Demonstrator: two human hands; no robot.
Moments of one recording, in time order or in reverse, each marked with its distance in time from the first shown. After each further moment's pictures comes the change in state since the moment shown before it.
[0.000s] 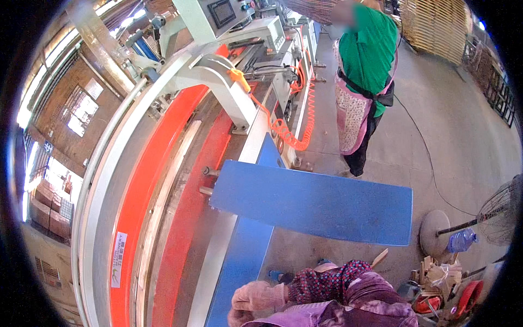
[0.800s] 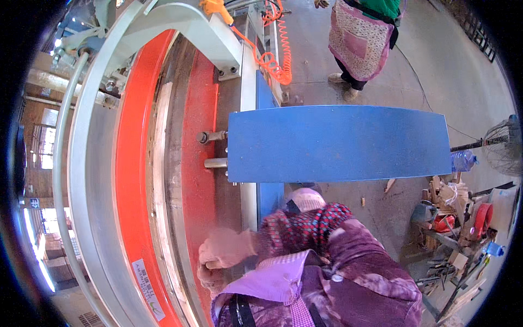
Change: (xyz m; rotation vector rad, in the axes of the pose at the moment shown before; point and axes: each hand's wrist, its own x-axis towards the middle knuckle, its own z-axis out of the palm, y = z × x) left_hand 0.233 -0.145 -0.132 -0.352 0.076 0.081; right_hand 0.246 0.028 -0.060 -0.267 0.219 -0.233
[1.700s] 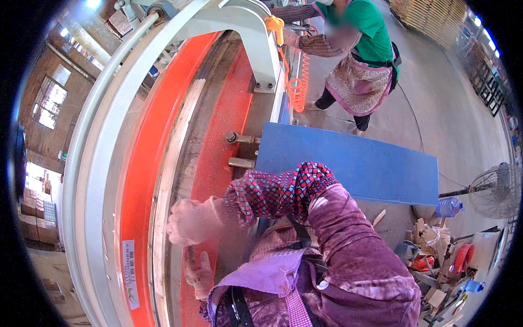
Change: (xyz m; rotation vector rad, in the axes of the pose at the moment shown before) left_hand -0.013 0.033 -0.034 0.575 0.093 0.085; right_hand 0.105 -0.027 -0.035 -0.661 -0.144 -0.405
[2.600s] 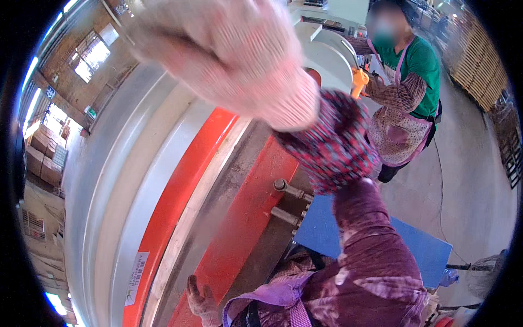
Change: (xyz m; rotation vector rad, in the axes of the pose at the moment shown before) left_hand -0.131 0.011 0.008 -0.220 0.259 -0.375; right_hand 0.019 0.089 -0.282 -0.084 0.987 -0.268
